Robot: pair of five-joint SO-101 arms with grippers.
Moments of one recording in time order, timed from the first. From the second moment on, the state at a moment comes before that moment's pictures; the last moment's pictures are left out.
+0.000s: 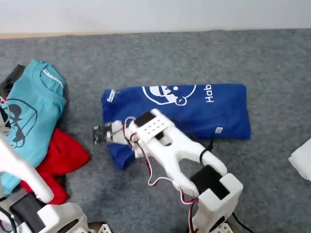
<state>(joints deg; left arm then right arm) -44.0 -6.3 -8.9 99.1 -7.7 -39.6 12.9 14.3 59.7 58.9</state>
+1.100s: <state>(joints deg) -44.0 -6.4 -8.0 98.2 -7.7 -42.6 13.3 -1.2 79.5 50.0</state>
